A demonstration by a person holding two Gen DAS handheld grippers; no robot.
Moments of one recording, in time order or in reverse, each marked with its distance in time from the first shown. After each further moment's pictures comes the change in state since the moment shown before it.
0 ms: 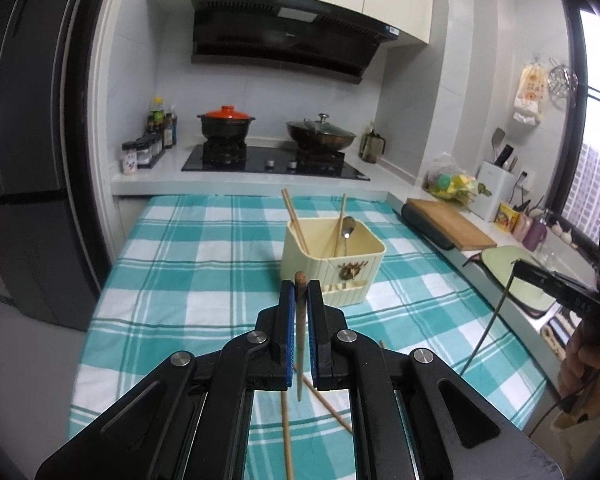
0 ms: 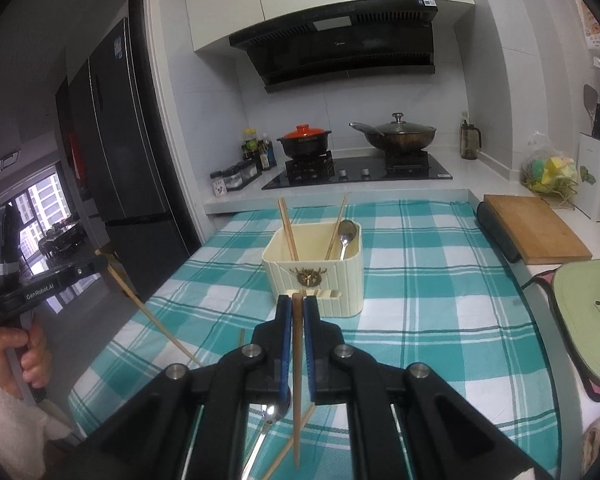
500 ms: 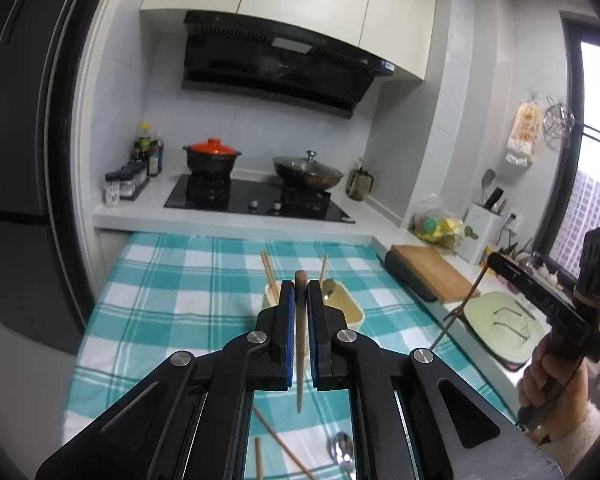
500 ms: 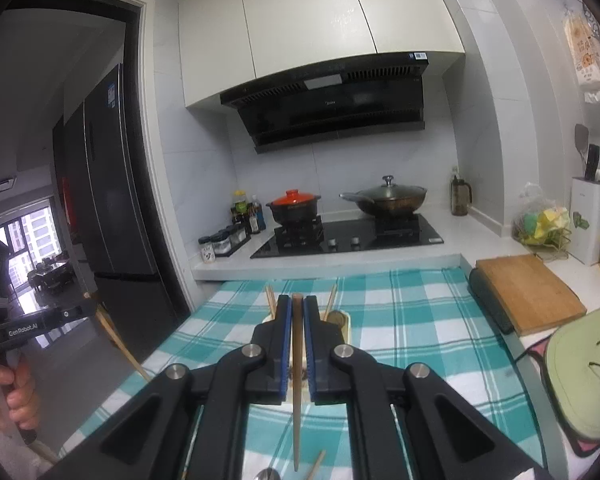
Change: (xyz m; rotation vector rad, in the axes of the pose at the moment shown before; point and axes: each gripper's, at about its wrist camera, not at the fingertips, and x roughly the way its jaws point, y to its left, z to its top) left arm 0.012 -0.013 0.083 -0.036 -0.103 -0.050; right arm 0.012 -0.005 0.076 -0.006 -0.216 -0.044
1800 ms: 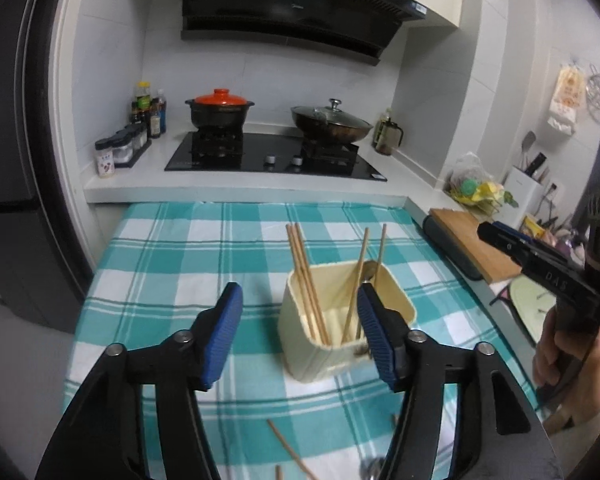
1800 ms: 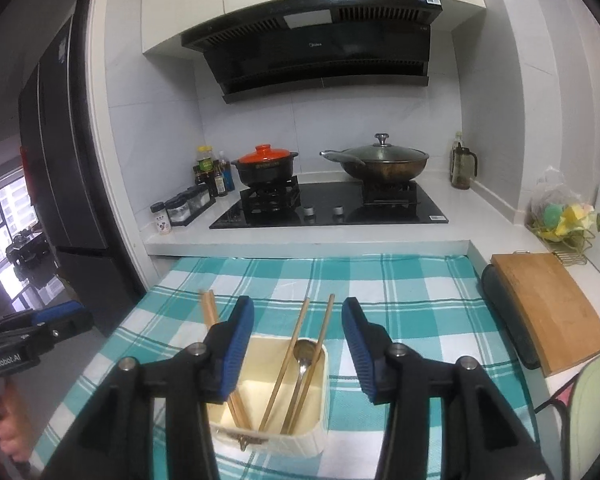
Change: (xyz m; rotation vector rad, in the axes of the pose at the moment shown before) left arm 0.108 0.022 -0.005 0.039 0.203 0.071; right arm 0.165 -0.025 0.024 -0.029 0.194 -0.070
